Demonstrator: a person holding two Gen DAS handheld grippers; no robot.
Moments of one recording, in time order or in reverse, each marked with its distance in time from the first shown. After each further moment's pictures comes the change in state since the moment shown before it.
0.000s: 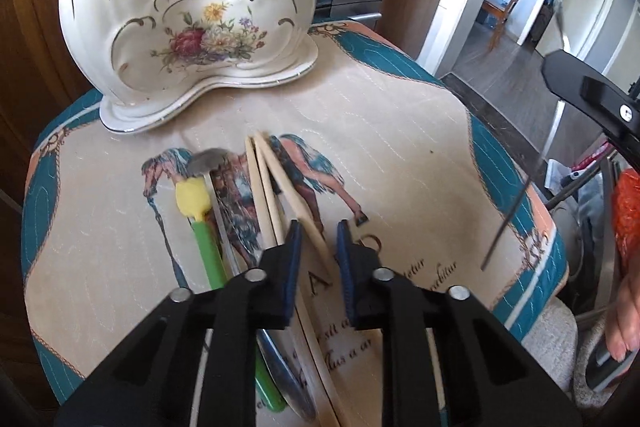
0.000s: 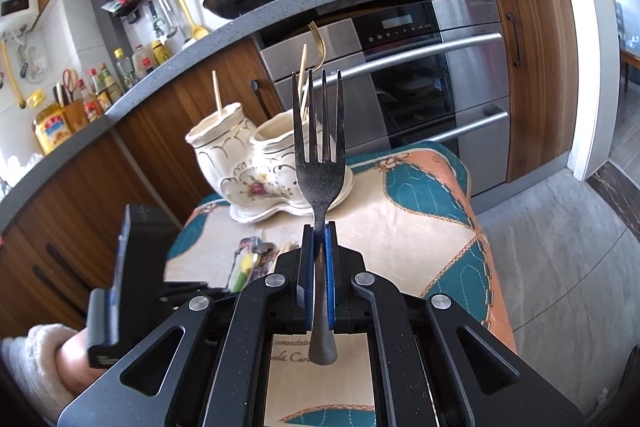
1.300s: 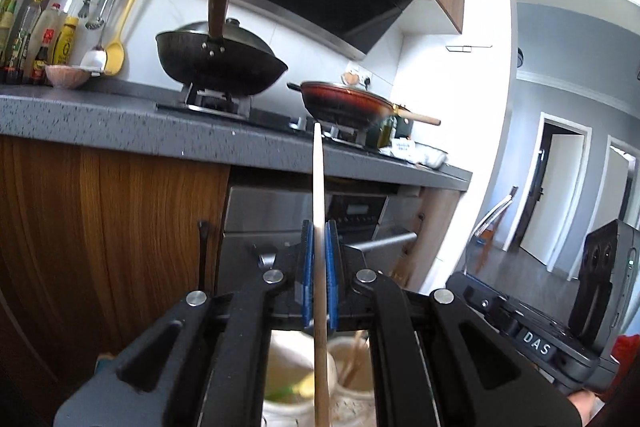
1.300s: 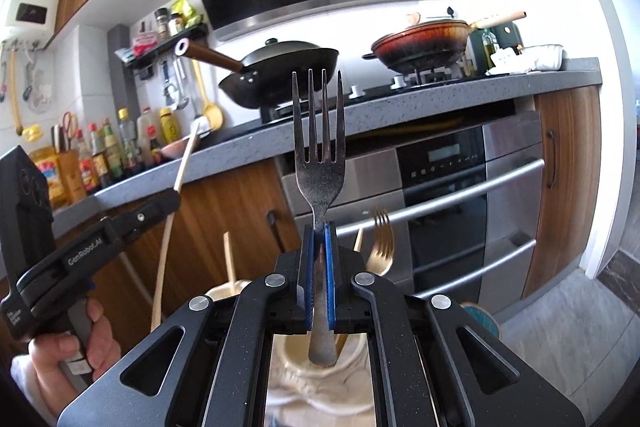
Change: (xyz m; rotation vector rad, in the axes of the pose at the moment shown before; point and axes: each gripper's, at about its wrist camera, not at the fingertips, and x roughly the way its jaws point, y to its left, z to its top) left arm -0.158 0.117 0.132 -0.167 -0.855 -0.053; right arm 0.064 0.050 0.137 -0.092 -0.313 -0.011
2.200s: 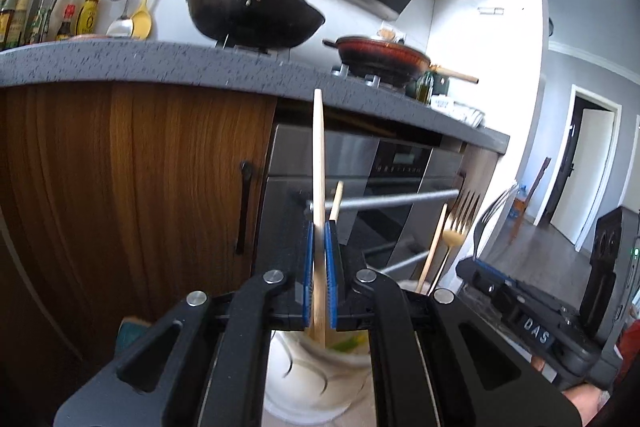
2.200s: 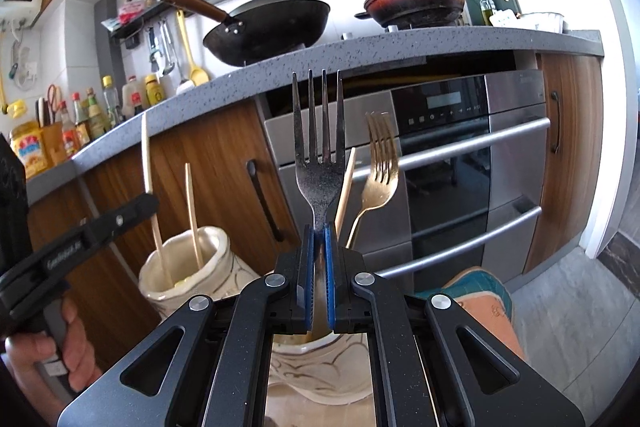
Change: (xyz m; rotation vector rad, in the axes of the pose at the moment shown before) left arm 0.008 0.030 -0.054 0.007 0.151 0.123; right arm 0.038 -0.004 -0.052 -0.009 0.096 -0.028
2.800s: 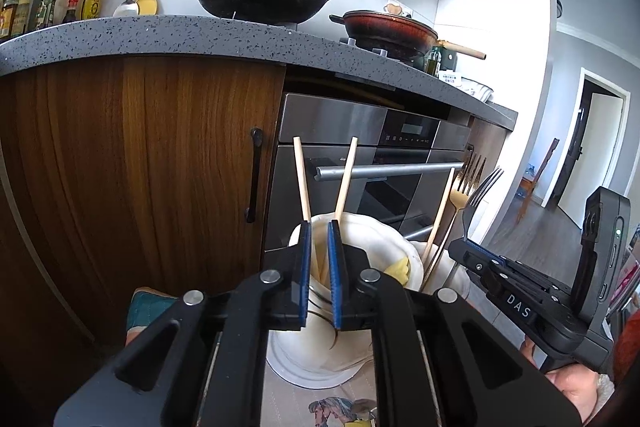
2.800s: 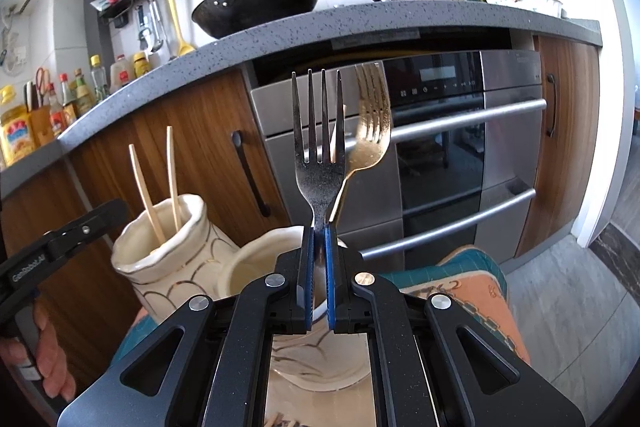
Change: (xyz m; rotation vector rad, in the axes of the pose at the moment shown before) left arm -0.007 -0.001 -0.013 0.017 0.071 0.037; right arm 0.015 -0.009 -0.011 0.003 0.078 -0.036
